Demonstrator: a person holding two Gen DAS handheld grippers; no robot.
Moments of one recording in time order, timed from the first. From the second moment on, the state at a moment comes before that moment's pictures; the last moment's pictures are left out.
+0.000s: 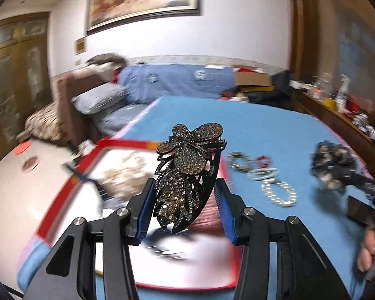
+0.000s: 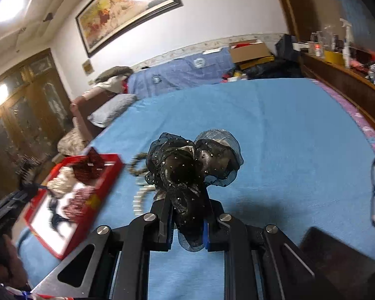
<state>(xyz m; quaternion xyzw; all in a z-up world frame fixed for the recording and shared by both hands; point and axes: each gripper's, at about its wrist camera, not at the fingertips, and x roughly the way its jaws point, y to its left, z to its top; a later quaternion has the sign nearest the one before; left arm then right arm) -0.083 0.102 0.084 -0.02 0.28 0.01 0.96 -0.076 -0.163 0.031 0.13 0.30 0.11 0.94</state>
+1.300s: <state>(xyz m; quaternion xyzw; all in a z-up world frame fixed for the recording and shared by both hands) -0.051 0.188 0.038 -0.08 0.34 0.12 0.93 -0.015 0.066 0.006 0.05 0.37 0.26 0.89</state>
